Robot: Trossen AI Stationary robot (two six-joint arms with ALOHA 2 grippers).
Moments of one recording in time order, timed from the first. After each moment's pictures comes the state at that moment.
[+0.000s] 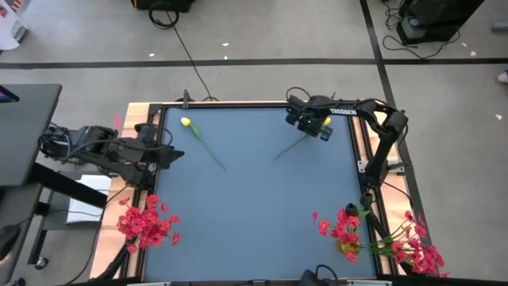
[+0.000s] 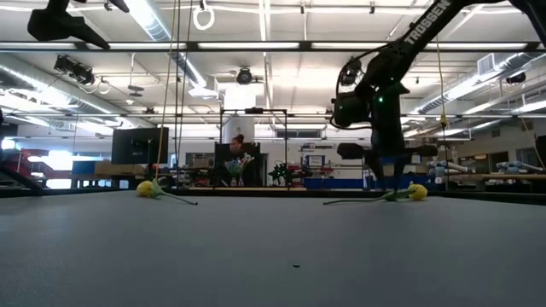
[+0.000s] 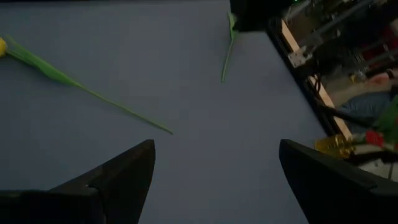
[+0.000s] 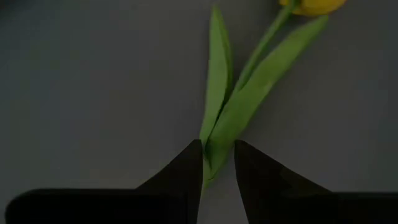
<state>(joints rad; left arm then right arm) -0.27 0.66 1.02 -1.11 -0.52 -1.23 -0.66 1.81 1.13 -0.84 0.16 1.47</state>
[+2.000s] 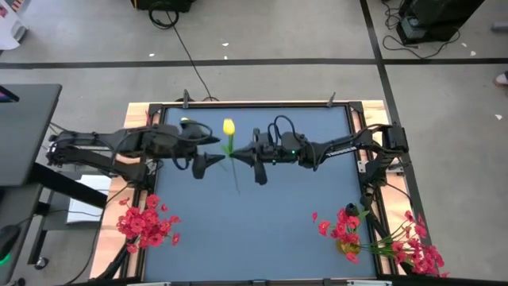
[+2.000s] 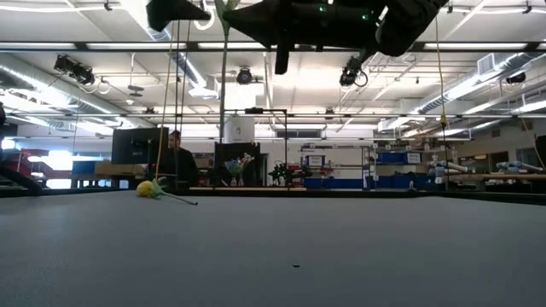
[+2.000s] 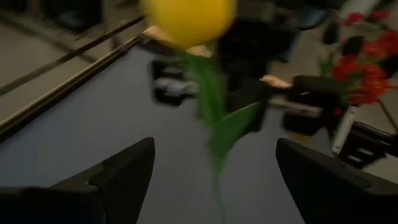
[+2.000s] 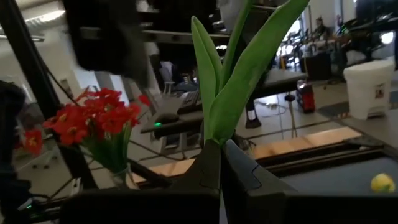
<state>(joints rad) -0.05 0.97 1.02 -0.42 -0.23 -0.40 -0.06 1.76 1.02 0.85 -0.08 0.26</state>
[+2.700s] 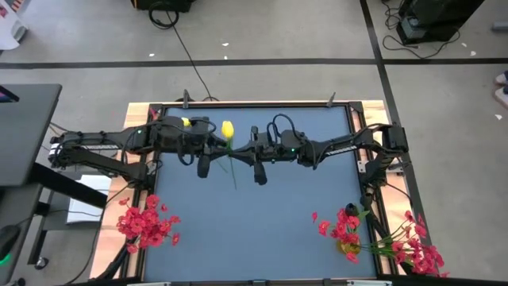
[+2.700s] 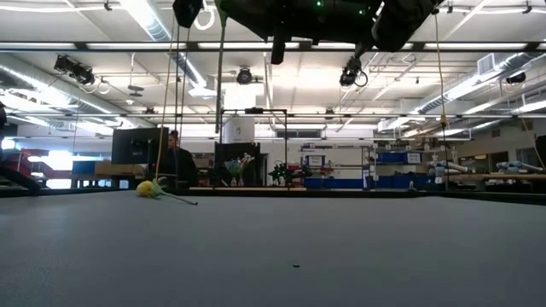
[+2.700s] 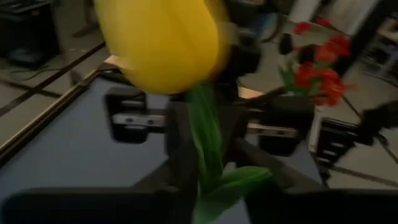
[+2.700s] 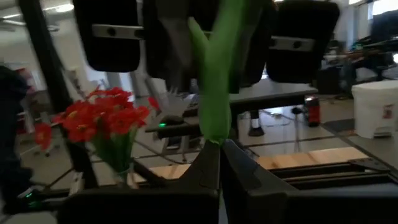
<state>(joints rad) 0.04 1.04 1.02 -0.23 -0.01 -0.24 -0.06 1.76 1.06 0.84 -0.13 0.18</state>
